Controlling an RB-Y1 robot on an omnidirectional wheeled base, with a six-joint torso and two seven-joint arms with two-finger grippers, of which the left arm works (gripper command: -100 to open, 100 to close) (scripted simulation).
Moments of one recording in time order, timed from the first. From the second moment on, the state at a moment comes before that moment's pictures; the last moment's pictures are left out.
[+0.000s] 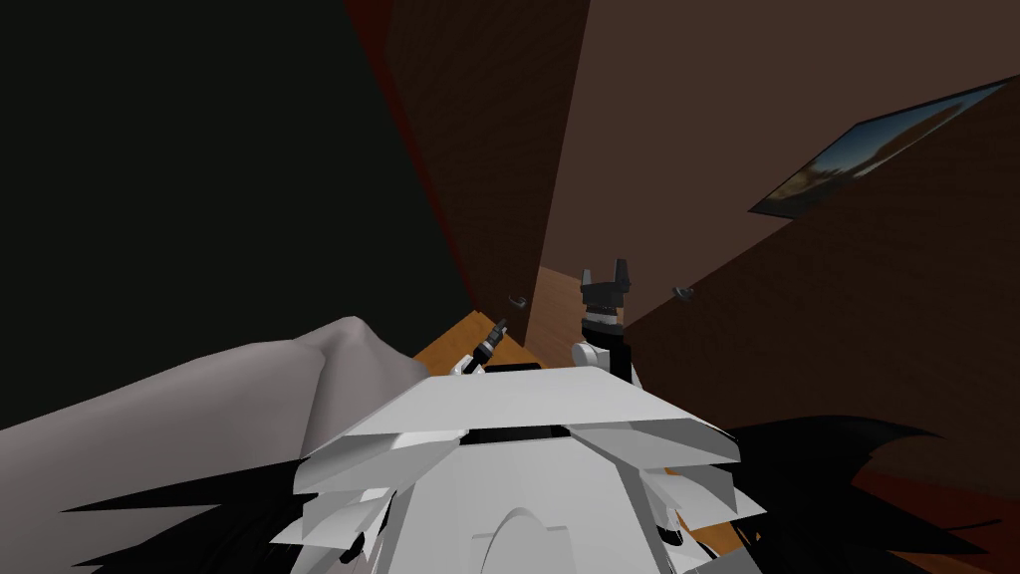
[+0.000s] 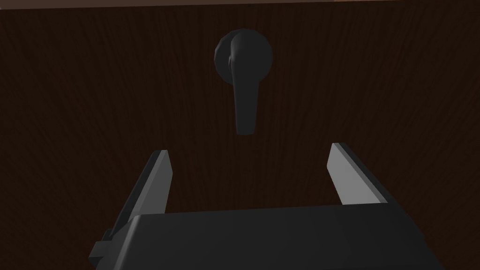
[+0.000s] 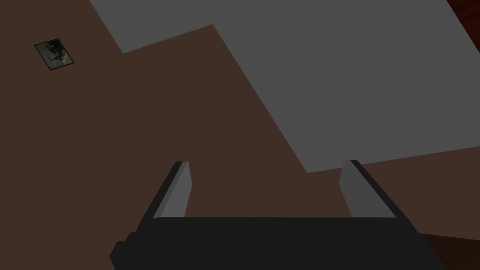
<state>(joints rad) -0.04 0.15 -0.49 -0.85 -0.21 -0.80 0.30</state>
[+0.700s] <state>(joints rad) -0.04 0.16 -0.51 -0.85 -0.22 -0.81 0.31</state>
